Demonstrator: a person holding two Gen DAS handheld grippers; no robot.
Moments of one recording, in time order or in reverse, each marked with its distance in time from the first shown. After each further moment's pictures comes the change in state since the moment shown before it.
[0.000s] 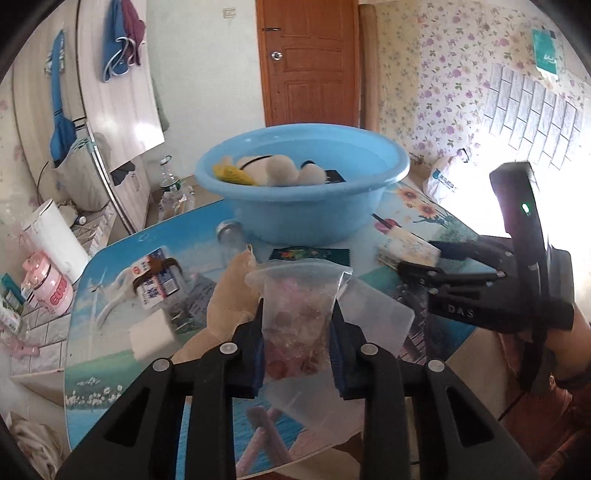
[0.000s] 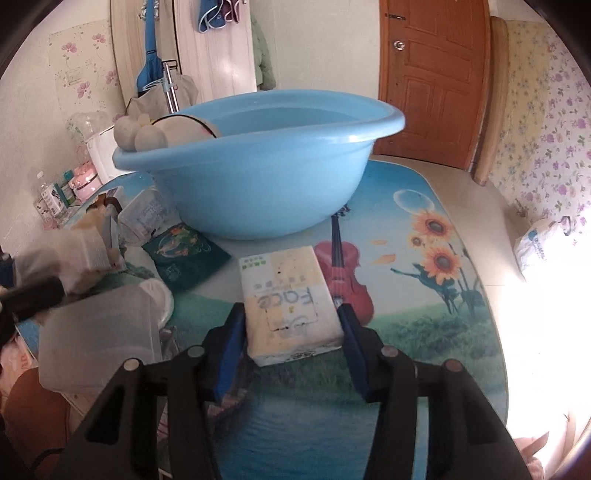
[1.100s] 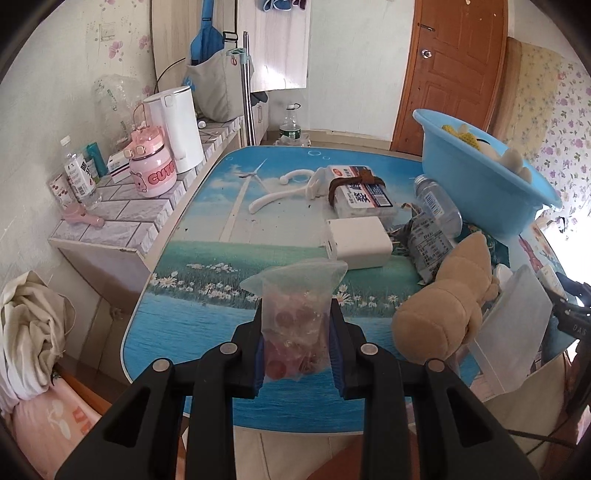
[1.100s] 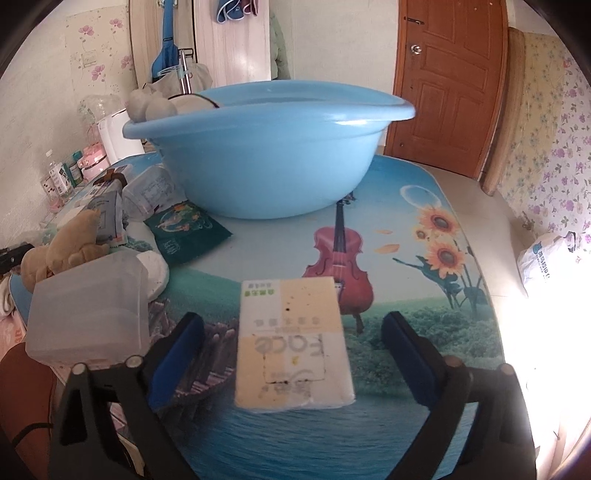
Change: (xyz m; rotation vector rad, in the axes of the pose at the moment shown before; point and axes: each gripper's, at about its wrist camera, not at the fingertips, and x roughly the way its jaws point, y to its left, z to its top) left arm -0.009 0.121 -0.080 -0.406 0.095 0.277; right arm 0.009 -0.012 0.002 -0.049 -0.003 0.061
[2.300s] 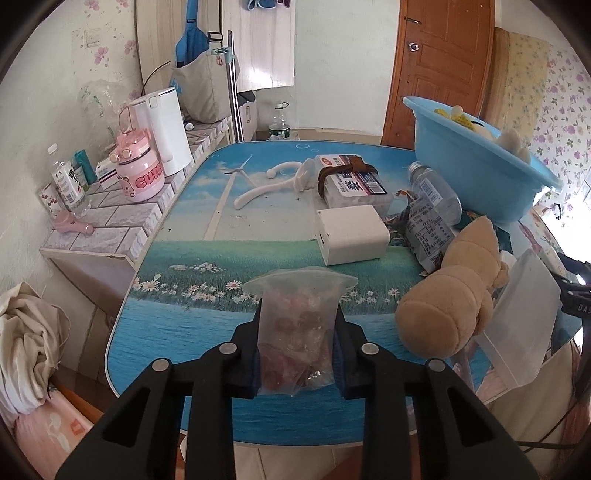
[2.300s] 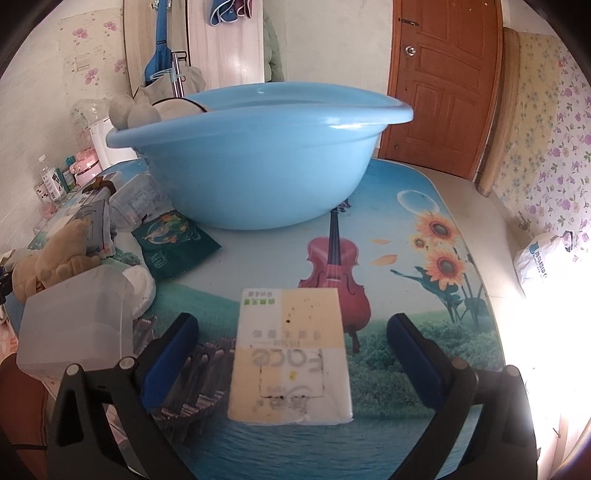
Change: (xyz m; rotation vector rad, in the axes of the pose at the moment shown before) left arm 0.011 -0.005 0.000 0.043 -0.006 -0.023; right arm 0.013 0.001 0.005 -0.012 0.018 -0.010
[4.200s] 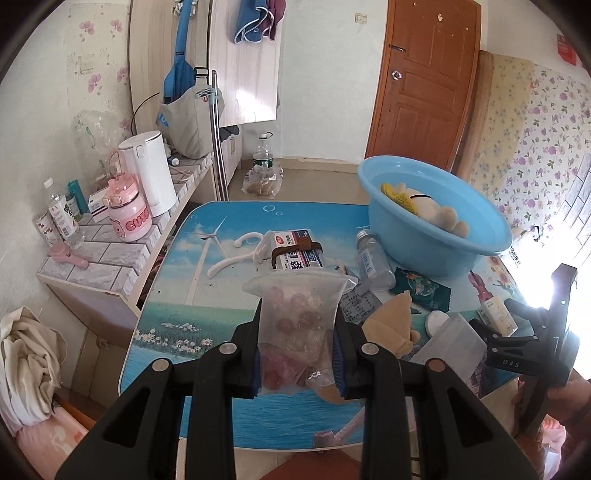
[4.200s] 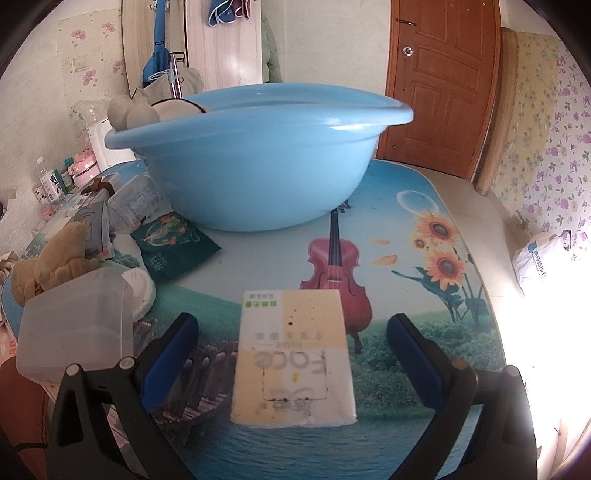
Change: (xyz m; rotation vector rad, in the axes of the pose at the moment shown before) left arm -0.057 -0.029 0.046 0.001 -0.086 -0.064; right arm 0.003 0.001 0.003 0.007 0.000 -0.006
